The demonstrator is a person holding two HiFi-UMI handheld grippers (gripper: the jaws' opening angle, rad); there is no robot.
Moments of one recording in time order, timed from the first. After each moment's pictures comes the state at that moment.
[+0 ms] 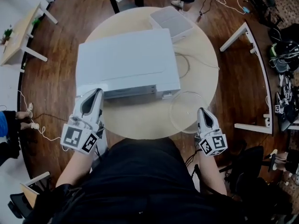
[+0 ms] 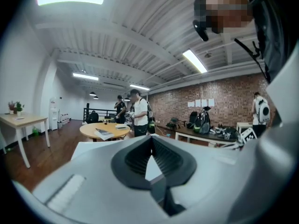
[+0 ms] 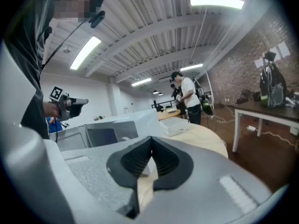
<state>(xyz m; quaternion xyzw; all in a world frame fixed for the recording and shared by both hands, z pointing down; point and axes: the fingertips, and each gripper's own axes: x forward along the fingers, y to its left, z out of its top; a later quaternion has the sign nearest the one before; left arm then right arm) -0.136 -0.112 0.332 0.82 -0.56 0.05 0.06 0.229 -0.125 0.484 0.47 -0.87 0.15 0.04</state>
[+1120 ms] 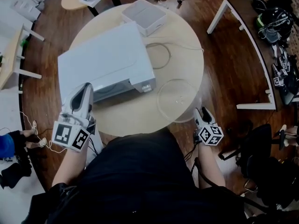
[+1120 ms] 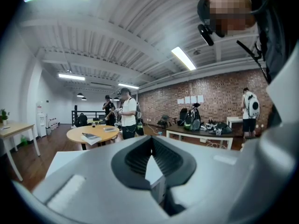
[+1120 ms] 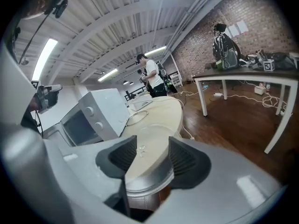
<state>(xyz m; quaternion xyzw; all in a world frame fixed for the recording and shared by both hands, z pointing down) -0.080 -0.138 0.324 0.85 -0.52 0.08 0.04 0.340 -0.071 0.638 0.57 -0.75 0.32 0.06</state>
